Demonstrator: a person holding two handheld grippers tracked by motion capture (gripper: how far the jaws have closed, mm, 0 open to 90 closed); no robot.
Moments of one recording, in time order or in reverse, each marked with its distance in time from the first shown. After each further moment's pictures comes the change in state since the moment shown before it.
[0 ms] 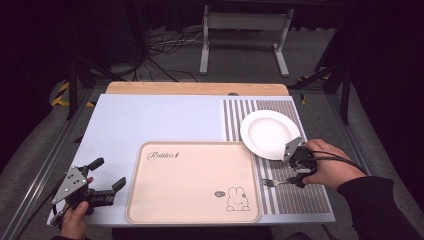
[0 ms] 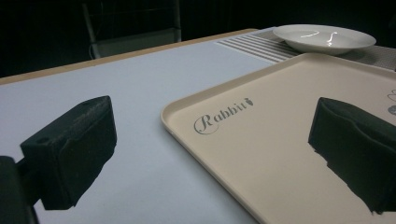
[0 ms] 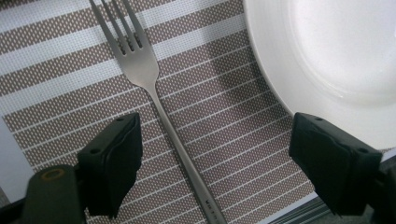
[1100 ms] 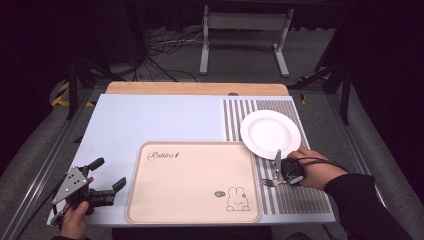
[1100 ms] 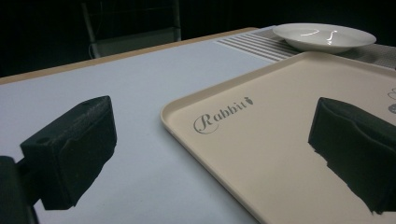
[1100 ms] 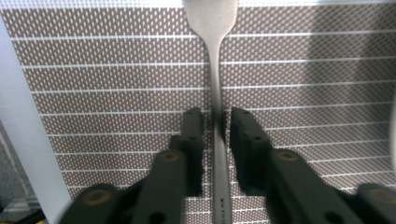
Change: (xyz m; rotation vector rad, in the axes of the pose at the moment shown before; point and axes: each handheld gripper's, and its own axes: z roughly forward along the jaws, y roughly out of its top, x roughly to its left) left arm 0.000 0.000 0.001 0.000 0.000 0.002; right arm 0.011 0.014 0.037 0.261 0.154 -0.331
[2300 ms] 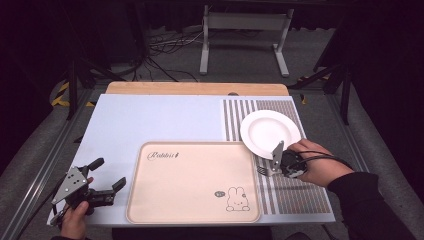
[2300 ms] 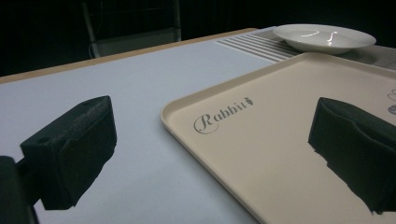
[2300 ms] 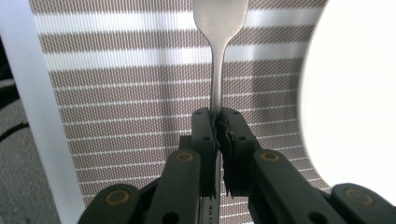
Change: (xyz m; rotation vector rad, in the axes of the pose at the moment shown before) left arm 0.000 0.000 0.000 -0.002 0.000 -0.004; right arm 0.002 0.007 -0.048 -0.134 -0.086 0.041
